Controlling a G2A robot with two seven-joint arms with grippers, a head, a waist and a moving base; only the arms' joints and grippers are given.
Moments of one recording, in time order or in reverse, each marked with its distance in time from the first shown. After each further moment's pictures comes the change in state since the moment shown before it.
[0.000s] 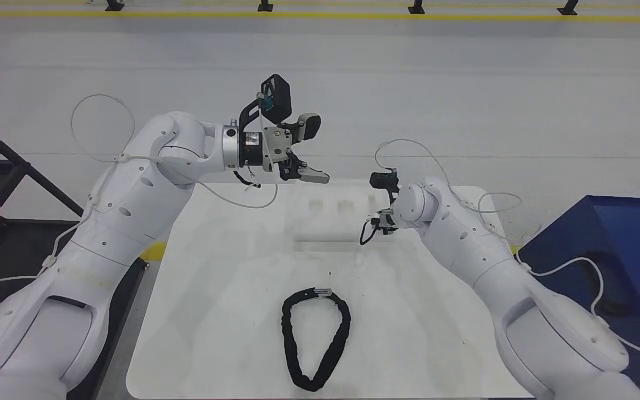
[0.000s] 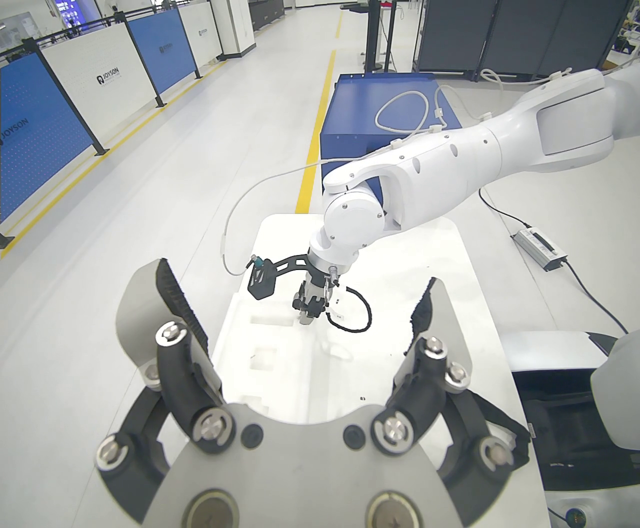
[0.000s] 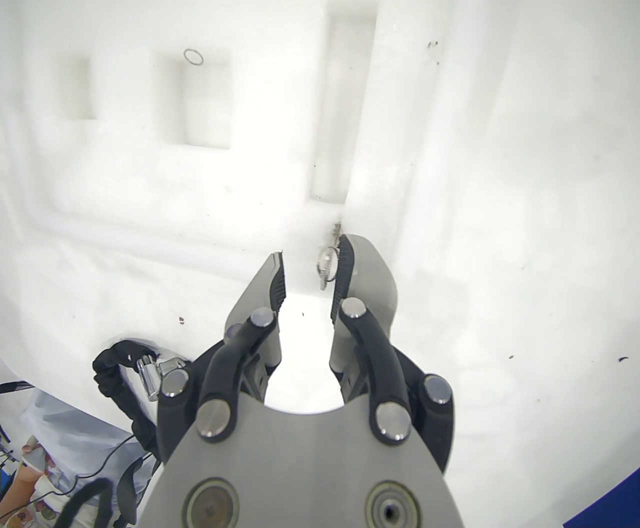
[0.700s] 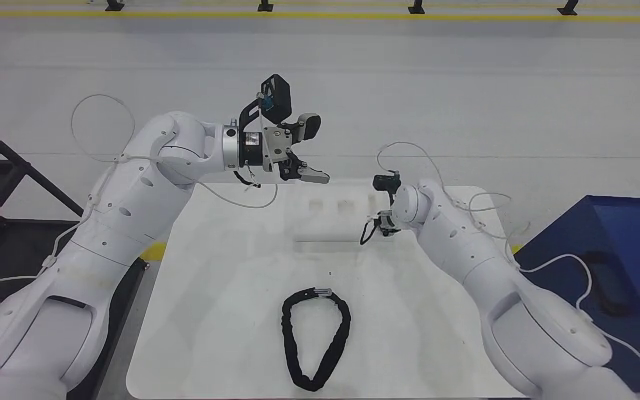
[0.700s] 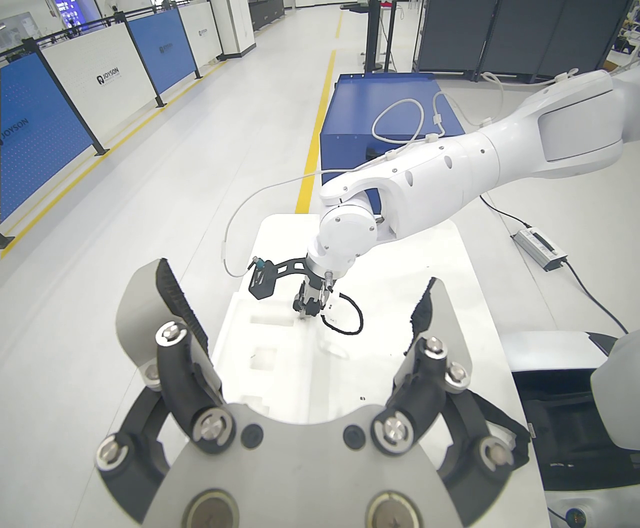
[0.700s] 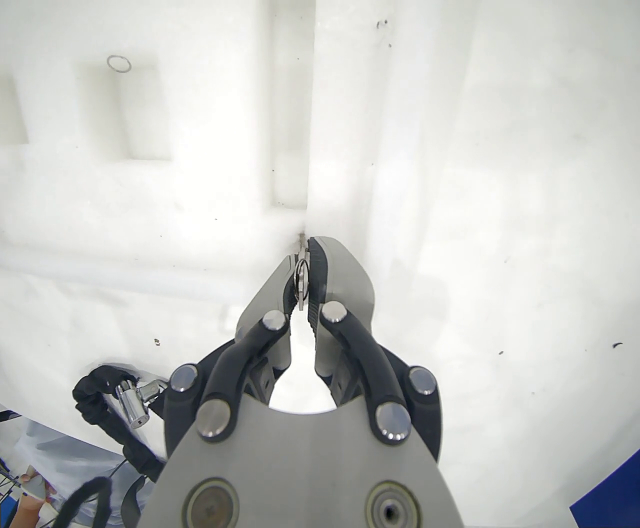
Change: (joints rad) left arm 0.000 0.000 0.000 0.000 0.000 0.000 0.000; right arm 0.026 -0.070 -0.005 0.142 -0.044 0.017 -0.019
